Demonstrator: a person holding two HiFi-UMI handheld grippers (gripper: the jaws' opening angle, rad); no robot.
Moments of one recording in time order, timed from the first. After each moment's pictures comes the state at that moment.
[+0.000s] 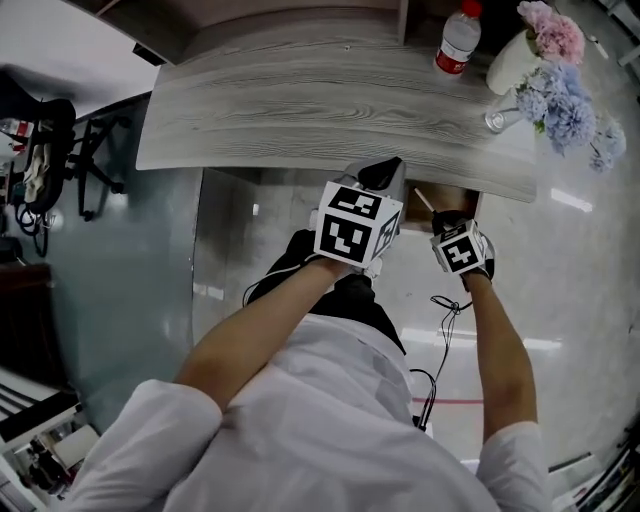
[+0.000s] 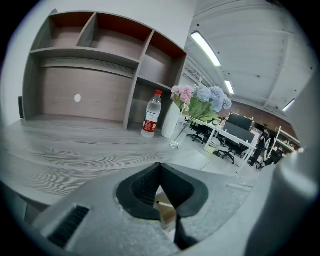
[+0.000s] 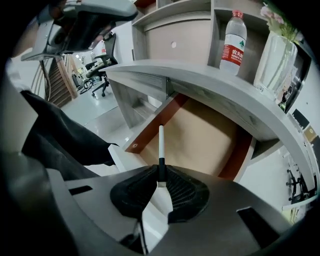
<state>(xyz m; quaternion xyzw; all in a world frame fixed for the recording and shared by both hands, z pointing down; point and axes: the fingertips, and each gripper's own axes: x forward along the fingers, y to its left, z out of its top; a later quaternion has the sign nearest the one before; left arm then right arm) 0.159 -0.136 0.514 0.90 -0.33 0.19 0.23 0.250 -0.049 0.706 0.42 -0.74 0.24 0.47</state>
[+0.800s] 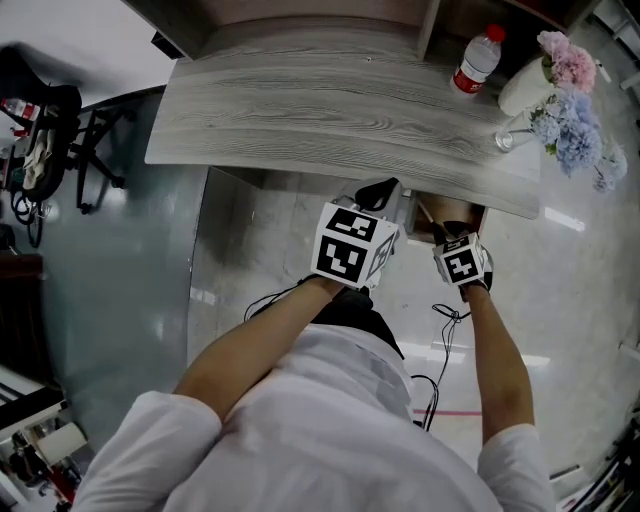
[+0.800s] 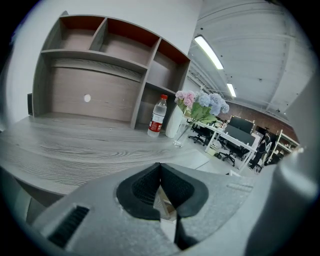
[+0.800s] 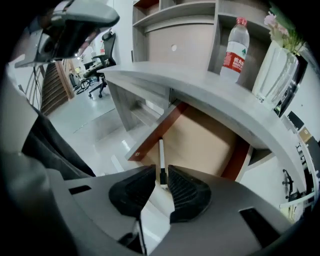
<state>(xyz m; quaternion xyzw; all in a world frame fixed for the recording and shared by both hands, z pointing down) 0.116 -0.120 0.510 0.89 -0.34 0.18 0.24 0.236 -0.053 0.696 0.45 -0.73 0.22 0.47</state>
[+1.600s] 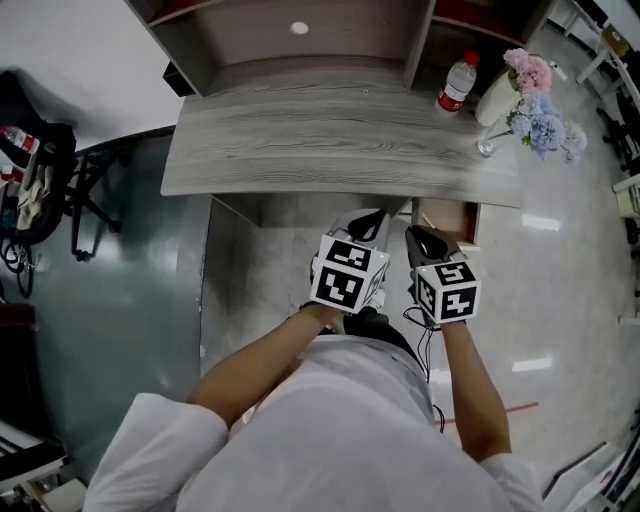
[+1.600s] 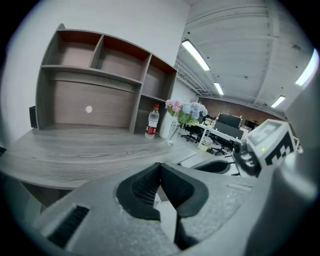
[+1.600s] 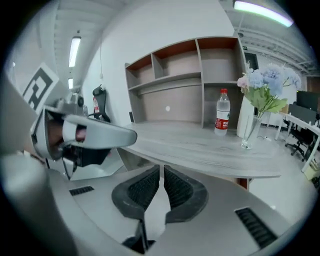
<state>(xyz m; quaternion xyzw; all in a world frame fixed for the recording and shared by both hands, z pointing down) 0.042 -0.070 0.473 0.92 -0.30 0.18 0.20 0.089 -0.042 0.507 0.58 -0.76 0.22 0.22</state>
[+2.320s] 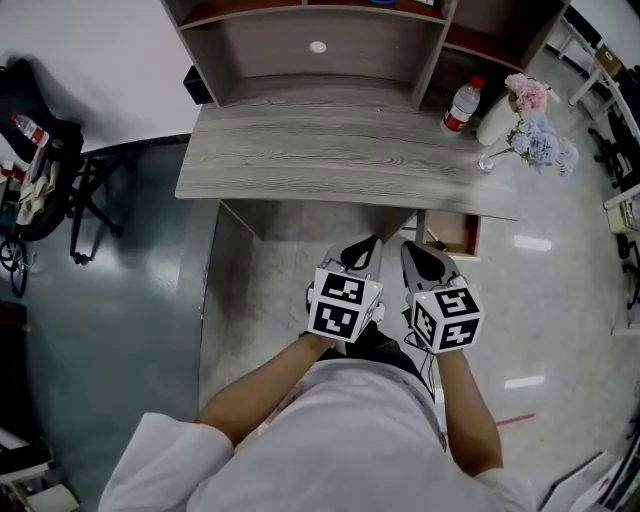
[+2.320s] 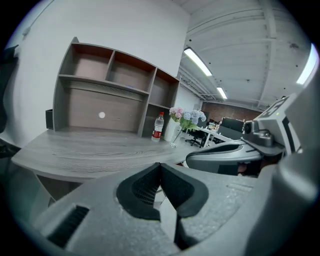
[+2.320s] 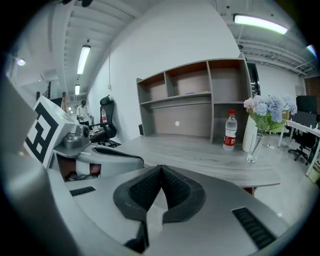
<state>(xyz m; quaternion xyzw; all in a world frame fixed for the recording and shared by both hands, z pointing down) -0.022 -0.036 0.455 0.91 -0.33 0.16 0.19 0.022 -0.017 0.438 0.58 -0.78 0.17 0.17</state>
